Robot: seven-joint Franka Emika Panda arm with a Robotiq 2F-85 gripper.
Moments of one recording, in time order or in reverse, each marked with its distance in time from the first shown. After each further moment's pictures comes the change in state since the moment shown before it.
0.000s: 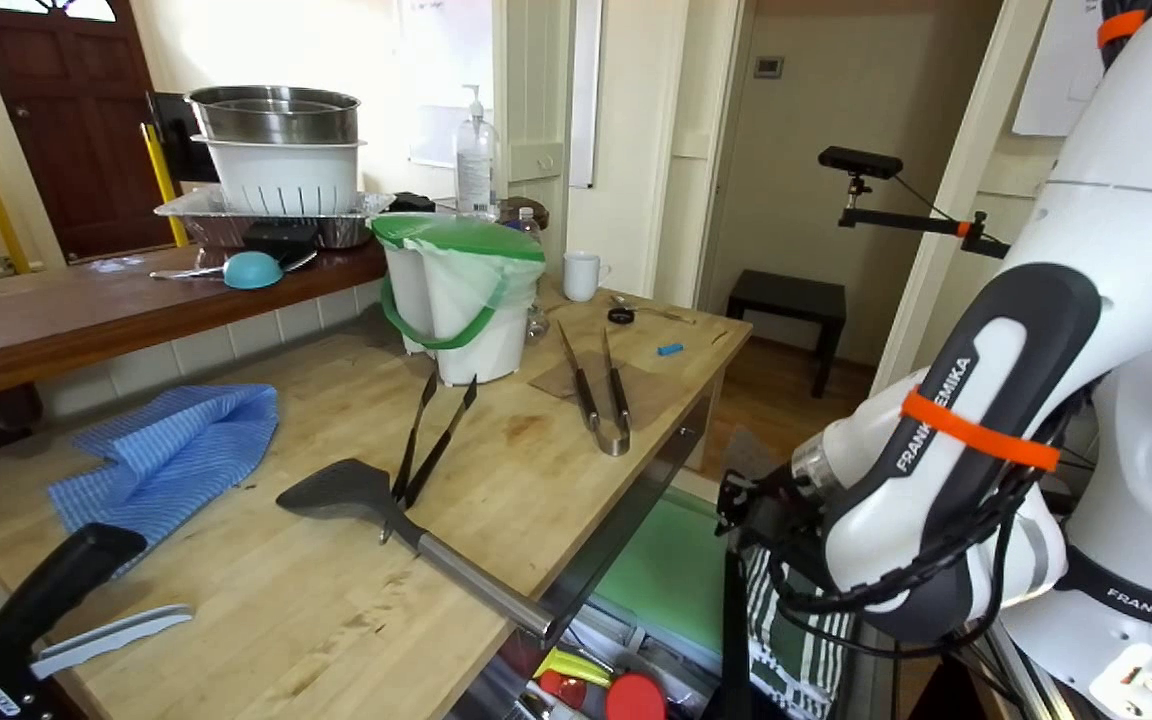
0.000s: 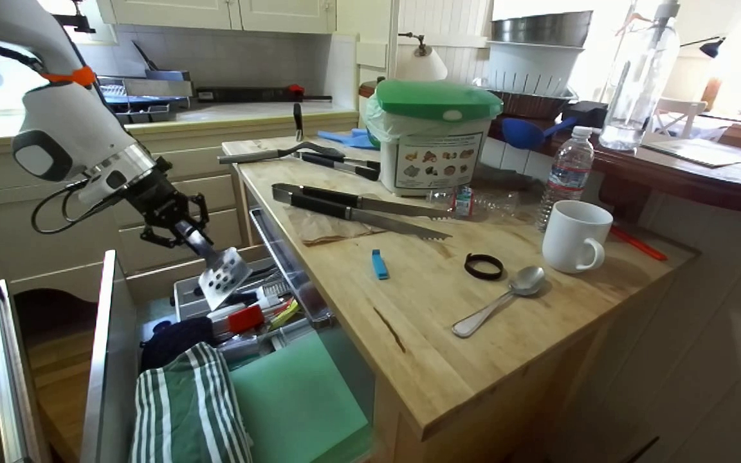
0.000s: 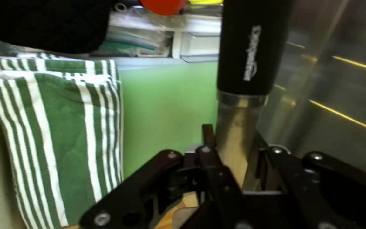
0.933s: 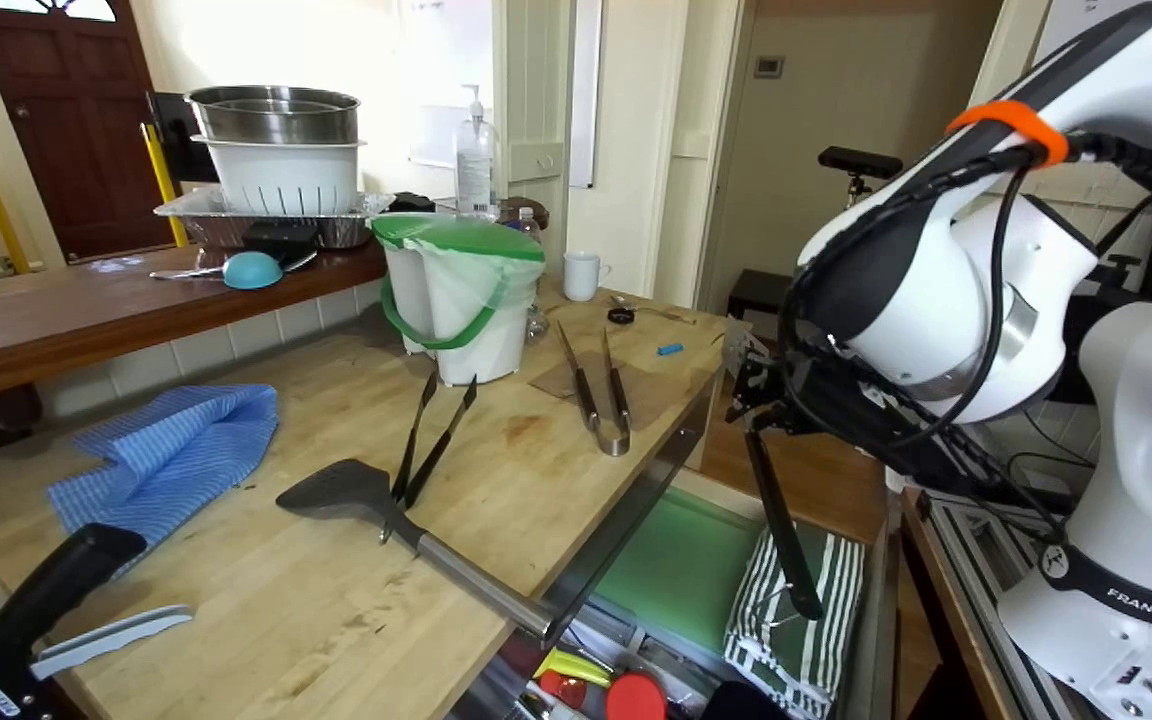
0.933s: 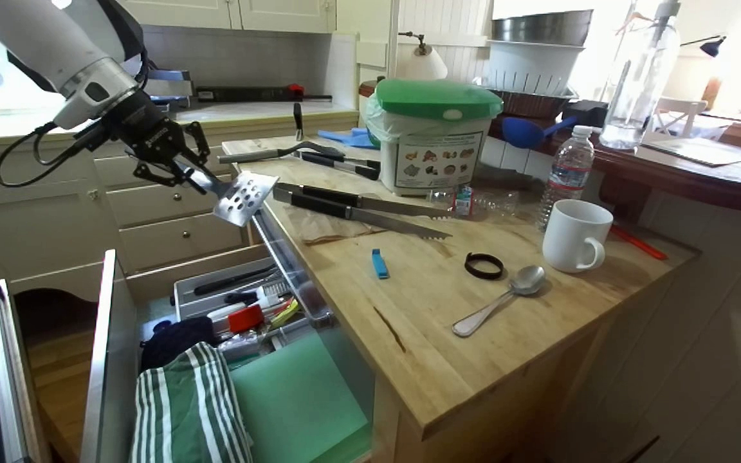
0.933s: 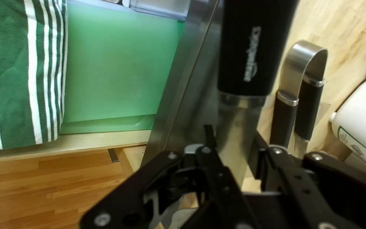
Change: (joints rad) arm -0.089 -0.423 -0.055 0.067 0.500 0.028 -0.933
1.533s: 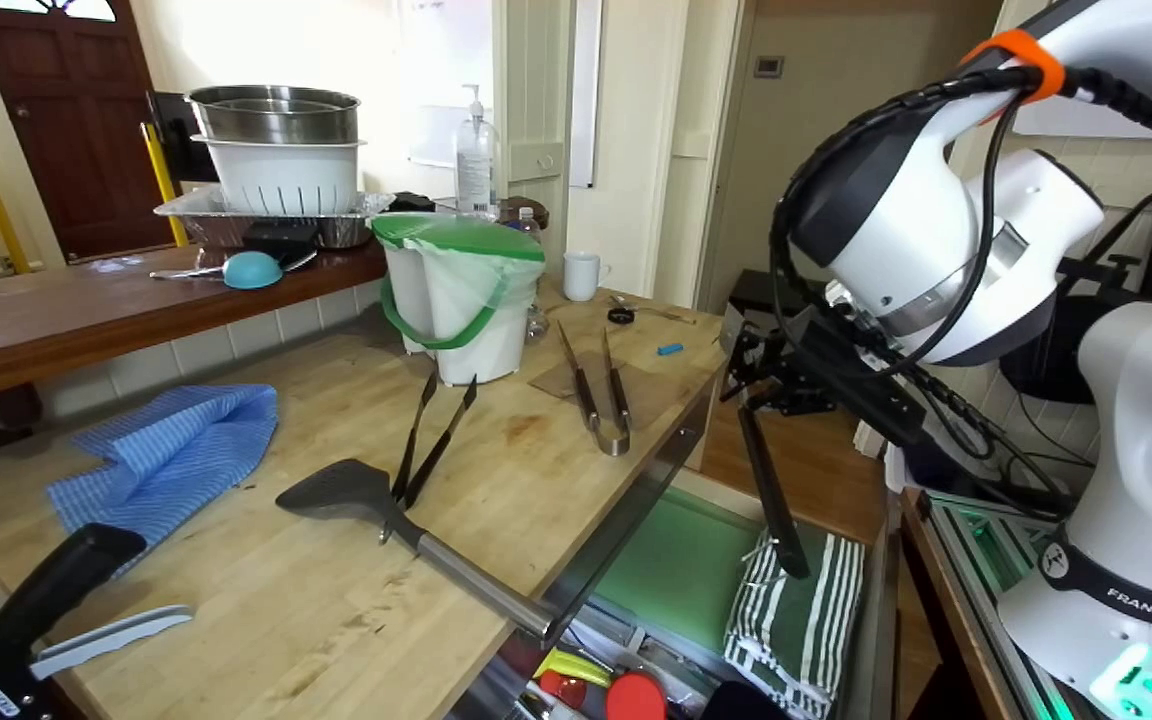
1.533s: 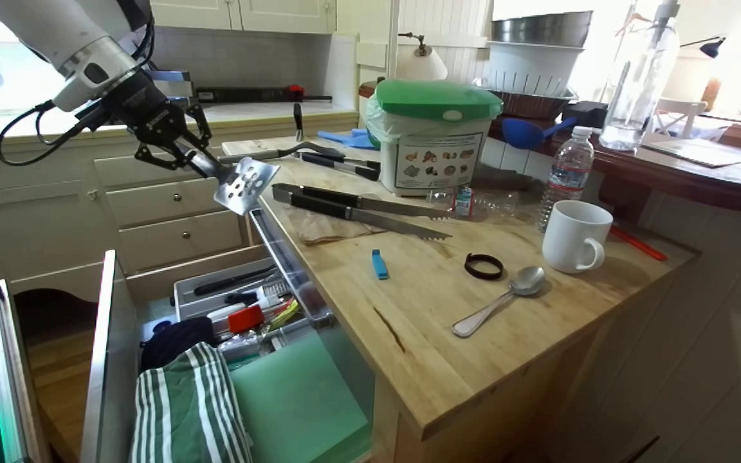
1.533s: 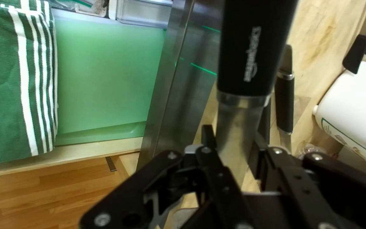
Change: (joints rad) arm 0.017 -0.050 -0.052 0.078 0.123 0.011 -0.126
